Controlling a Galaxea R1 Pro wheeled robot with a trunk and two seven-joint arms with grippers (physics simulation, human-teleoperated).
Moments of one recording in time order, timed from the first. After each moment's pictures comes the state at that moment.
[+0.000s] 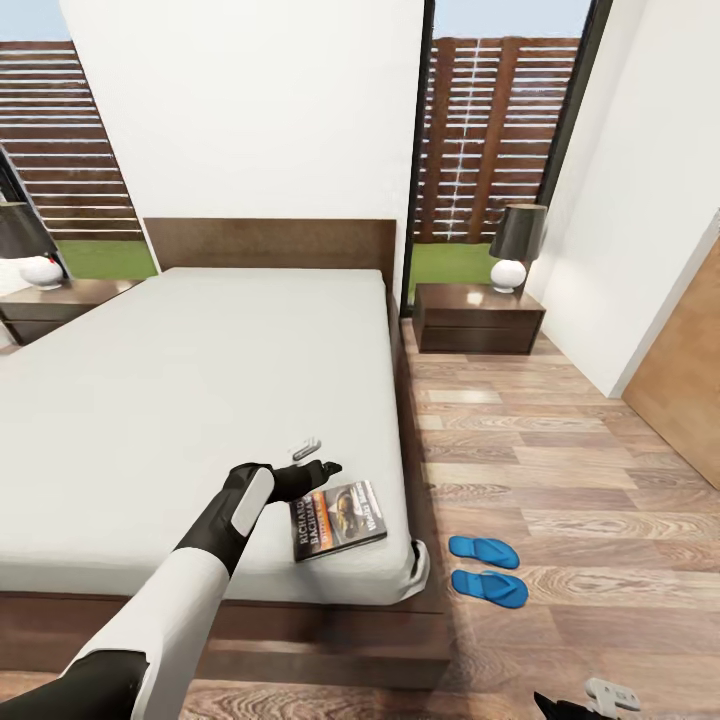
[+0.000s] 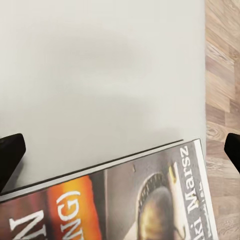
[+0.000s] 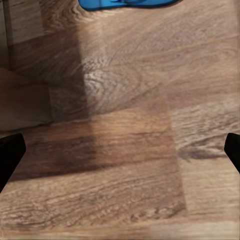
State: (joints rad) left arm -0.84 -0.13 0.02 -0.70 0.50 0.68 -0.03; right arm -0.50 -0.28 0.23 0.08 -0.56 -0.22 0.47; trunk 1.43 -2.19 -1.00
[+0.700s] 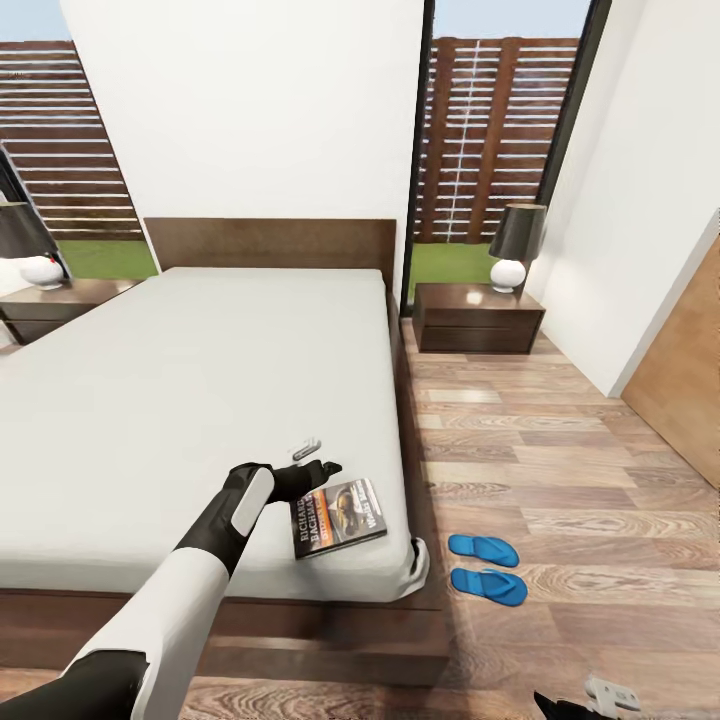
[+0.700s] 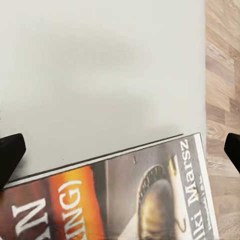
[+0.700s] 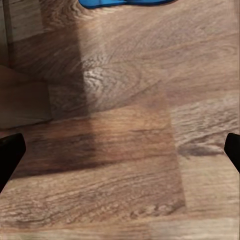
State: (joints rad) left arm -0.84 -0.13 0.02 -0.70 0.50 0.68 -0.03; right arm -0.50 -0.28 0.23 0.08 -0.56 -0.22 0.47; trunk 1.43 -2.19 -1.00
